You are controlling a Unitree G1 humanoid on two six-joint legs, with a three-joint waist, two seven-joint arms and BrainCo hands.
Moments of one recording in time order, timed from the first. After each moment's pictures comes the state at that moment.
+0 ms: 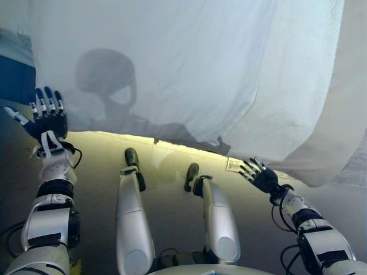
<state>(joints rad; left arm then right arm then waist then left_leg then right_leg) -0.65 0.64 0.16 1.03 -1.92 -0.10 -0.50 -0.43 -0.49 0.09 1.10 1.06 0.20 0.47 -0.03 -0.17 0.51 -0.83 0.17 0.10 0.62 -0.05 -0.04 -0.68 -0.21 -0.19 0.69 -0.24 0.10</state>
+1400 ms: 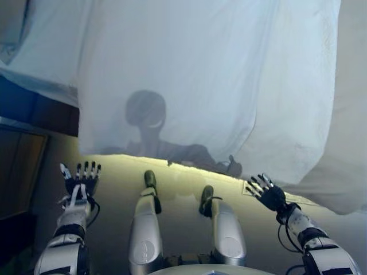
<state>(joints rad) -0.27 0.45 0.21 1.10 -1.55 0.10 -0.39 -0.22 -0.47 0.01 1.08 1.02 0.18 0.48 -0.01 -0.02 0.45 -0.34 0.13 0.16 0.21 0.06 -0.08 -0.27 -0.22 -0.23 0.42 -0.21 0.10</state>
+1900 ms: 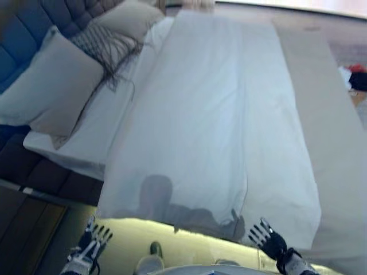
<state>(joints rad) -0.01 0.39 0.06 1.28 -0.84 0.03 -0.33 0.03 -0.33 -0.07 1.25 0.96 0.08 0.40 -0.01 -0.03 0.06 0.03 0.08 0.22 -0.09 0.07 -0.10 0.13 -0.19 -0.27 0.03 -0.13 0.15</state>
